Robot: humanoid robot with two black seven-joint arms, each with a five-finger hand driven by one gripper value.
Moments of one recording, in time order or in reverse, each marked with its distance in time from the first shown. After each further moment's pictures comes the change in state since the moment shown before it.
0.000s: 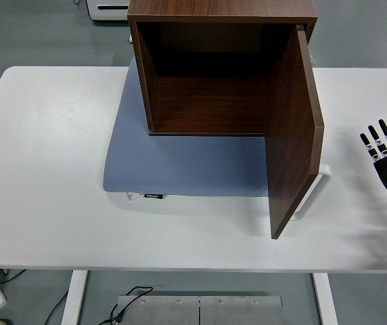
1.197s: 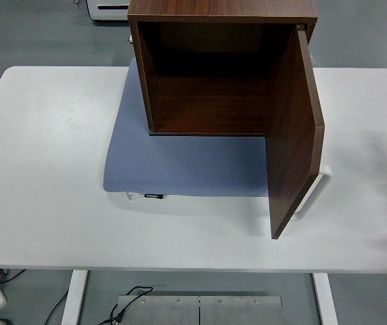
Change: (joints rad) left arm 0.000 0.000 0.000 0.000 0.000 0.001 0.000; right arm -0.053 -0.157 -0.003 0.018 0.000 0.003 -0.006
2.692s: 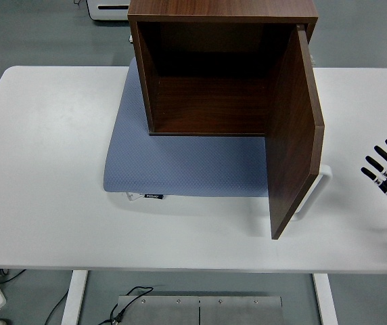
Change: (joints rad) left arm 0.000 0.000 0.000 0.000 0.000 0.000 0.000; right arm -0.432 -0.069 -0.124 0.668 -0.058 0.000 -0.033
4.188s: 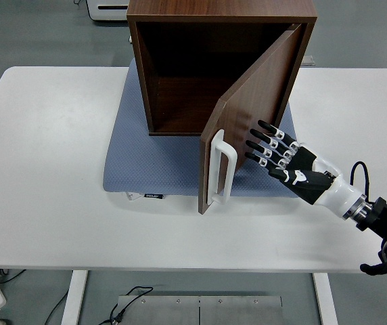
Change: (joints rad) left arm -0.005 0.000 0.001 0.000 0.000 0.000 0.000; right arm 0.364 0.107 -0.426 -0.060 -0.045 0.000 0.001
